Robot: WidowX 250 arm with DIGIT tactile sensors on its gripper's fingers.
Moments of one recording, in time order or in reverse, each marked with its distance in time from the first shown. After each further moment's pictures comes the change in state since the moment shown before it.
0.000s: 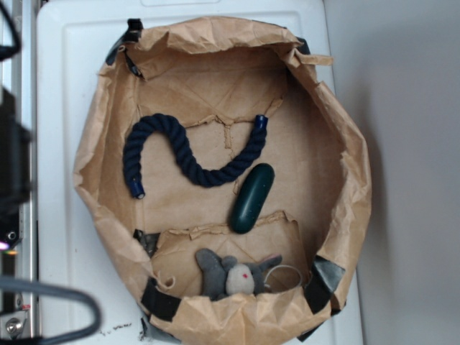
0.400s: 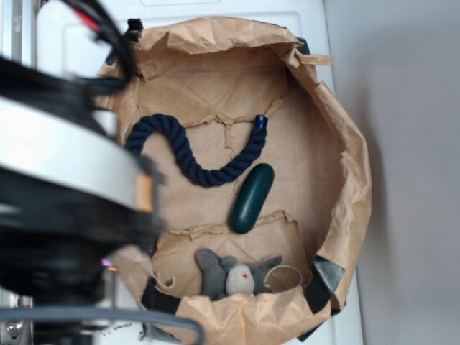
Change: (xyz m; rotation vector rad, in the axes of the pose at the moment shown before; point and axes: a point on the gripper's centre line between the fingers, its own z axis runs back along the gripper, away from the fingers) arm 0.041 -0.012 -0.030 0.015 -0.032 -0.090
